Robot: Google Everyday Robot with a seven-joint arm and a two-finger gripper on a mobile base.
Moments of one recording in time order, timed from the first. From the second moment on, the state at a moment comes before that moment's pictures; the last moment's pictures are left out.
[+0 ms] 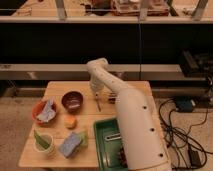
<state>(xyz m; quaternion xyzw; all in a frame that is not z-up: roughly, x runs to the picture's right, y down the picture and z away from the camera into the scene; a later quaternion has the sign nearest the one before) -0.054 0.044 0.987 -0.21 -0.31 -0.71 0.60</state>
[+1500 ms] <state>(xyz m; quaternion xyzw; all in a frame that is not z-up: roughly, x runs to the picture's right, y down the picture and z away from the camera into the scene) -0.152 -0.055 0.826 -0.01 -0.33 -0.79 0.51</state>
